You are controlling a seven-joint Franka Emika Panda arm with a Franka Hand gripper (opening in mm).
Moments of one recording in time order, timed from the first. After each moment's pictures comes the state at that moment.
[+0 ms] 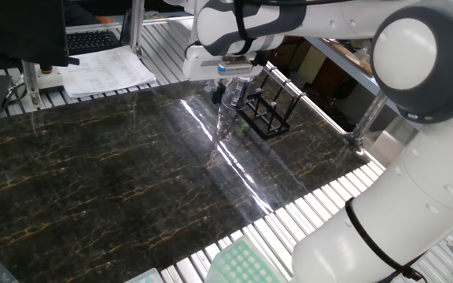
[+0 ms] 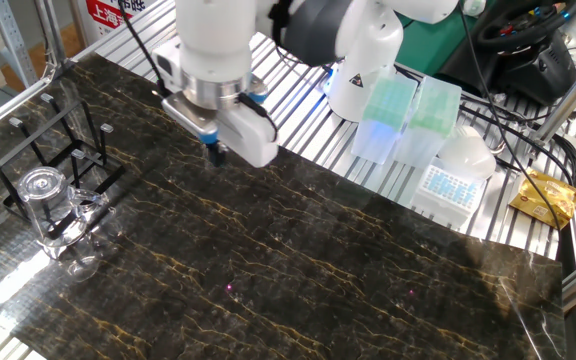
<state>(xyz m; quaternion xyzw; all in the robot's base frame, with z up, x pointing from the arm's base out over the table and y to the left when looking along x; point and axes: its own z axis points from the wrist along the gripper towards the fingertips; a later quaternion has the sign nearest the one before) 0.512 -0.072 0.265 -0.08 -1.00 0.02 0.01</state>
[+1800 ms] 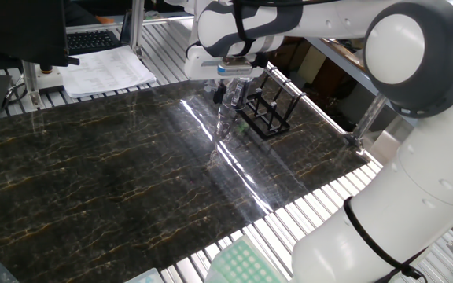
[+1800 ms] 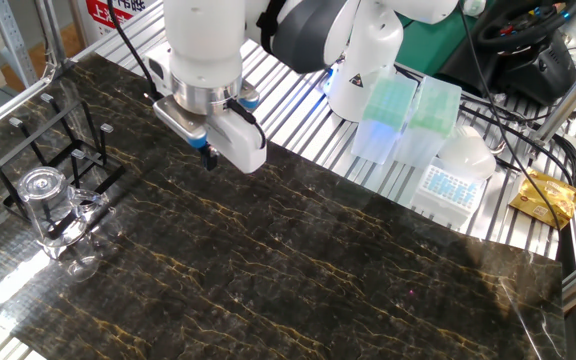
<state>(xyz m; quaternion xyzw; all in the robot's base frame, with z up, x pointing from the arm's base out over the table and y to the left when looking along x) 0.519 -0.079 0.256 -0.12 -0.99 0.02 0.01</state>
